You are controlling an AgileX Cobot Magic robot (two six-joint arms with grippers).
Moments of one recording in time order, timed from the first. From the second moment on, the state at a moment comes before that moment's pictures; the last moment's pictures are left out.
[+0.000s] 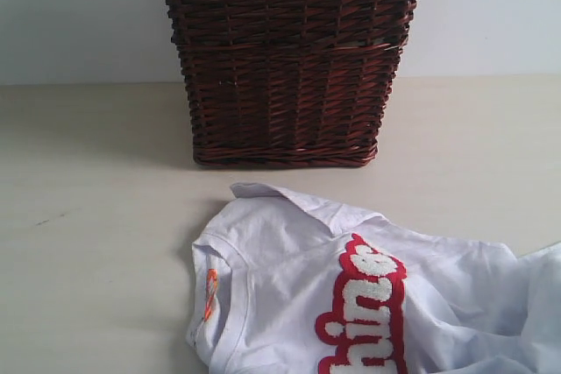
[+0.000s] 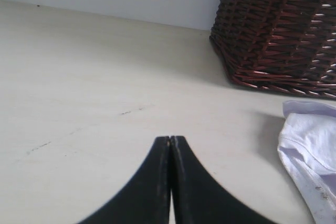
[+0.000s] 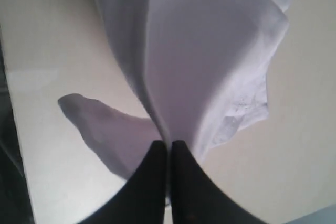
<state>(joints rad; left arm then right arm) -0.04 0.01 0.00 -0.24 0.37 0.03 0.10 0.65 -0.57 -0.16 1.22 -1.50</state>
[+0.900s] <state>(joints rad) -0.04 0.01 0.00 -0.24 0.37 0.03 0.10 1.01 -0.70 0.50 0.65 -1.35</state>
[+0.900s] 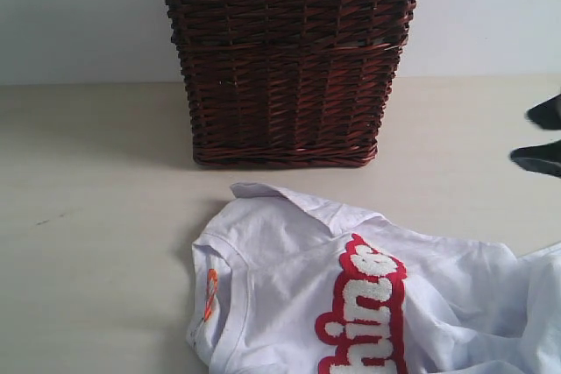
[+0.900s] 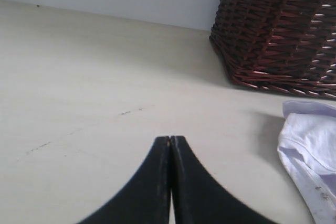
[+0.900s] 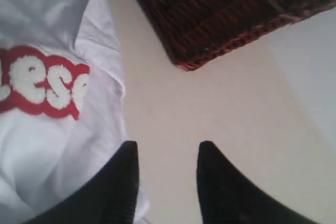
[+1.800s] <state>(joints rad) -0.04 0.01 0.00 -0.24 0.37 0.03 0.11 1.84 -0.80 0.50 0.55 -1.36</state>
